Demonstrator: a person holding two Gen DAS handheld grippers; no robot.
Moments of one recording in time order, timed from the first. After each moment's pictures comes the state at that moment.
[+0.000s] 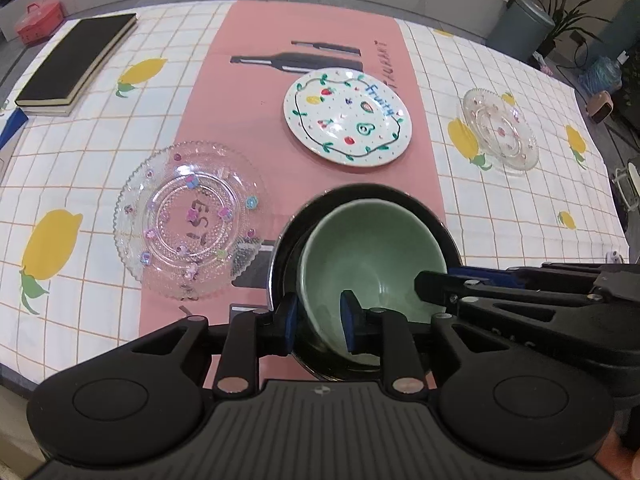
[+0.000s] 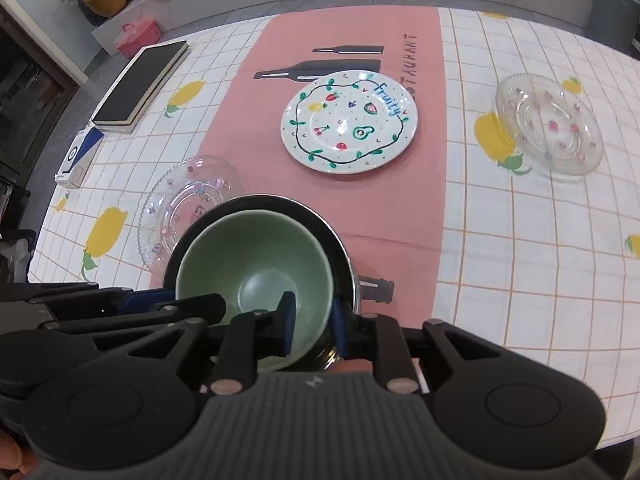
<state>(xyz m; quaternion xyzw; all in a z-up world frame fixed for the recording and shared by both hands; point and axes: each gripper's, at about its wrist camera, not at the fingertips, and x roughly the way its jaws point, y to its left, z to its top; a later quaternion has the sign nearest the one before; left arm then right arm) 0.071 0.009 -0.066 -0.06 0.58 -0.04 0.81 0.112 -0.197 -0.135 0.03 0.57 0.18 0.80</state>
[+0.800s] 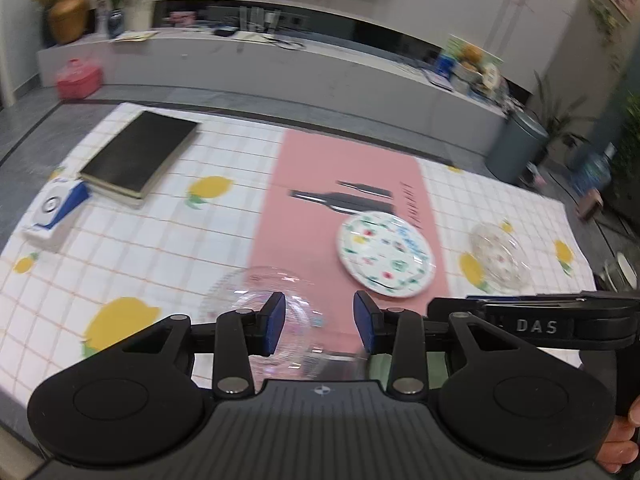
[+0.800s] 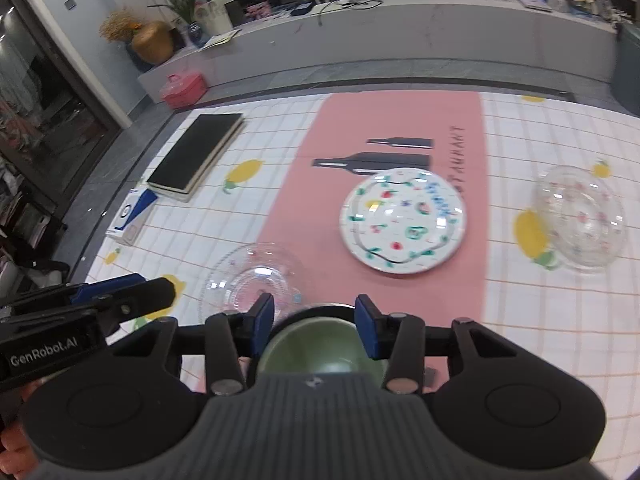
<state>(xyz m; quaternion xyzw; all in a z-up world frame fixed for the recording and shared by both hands) 0.054 0.092 0.000 -0.11 0.42 -0.01 0.90 0.135 -0.162 -0.091 0.07 0.50 0.25 0.83</state>
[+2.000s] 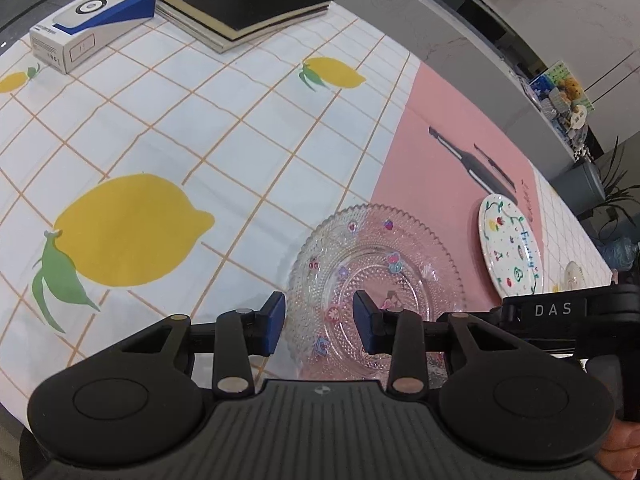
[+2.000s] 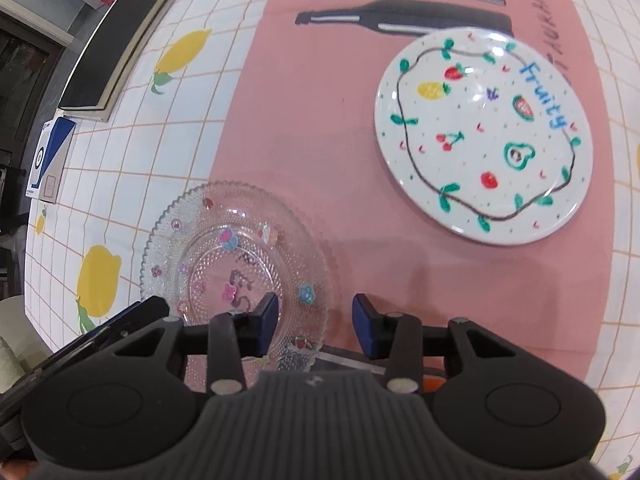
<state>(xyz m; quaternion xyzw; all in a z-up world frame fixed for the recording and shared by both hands) 0.089 0.186 -0.143 -0.27 0.50 0.05 0.82 0.226 -0.068 -0.221 0.05 0.68 0.19 0.71</state>
